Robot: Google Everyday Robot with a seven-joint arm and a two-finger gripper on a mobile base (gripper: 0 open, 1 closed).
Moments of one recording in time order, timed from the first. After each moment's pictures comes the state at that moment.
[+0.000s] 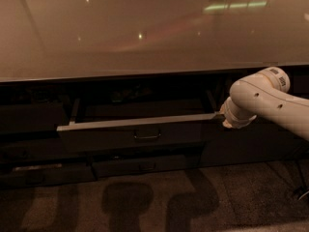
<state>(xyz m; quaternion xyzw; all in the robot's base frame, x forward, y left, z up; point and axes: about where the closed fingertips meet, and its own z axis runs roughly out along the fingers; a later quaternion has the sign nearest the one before) 0.609 -0.278 0.666 -0.74 0.64 -0.17 0.12</state>
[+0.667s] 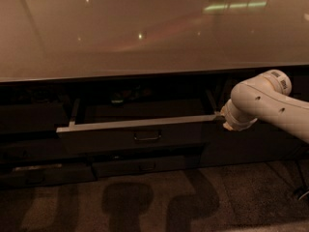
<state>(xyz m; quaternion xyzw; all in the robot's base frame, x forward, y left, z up) 0.601 -0.277 0.664 -0.74 0.64 -0.17 0.12</state>
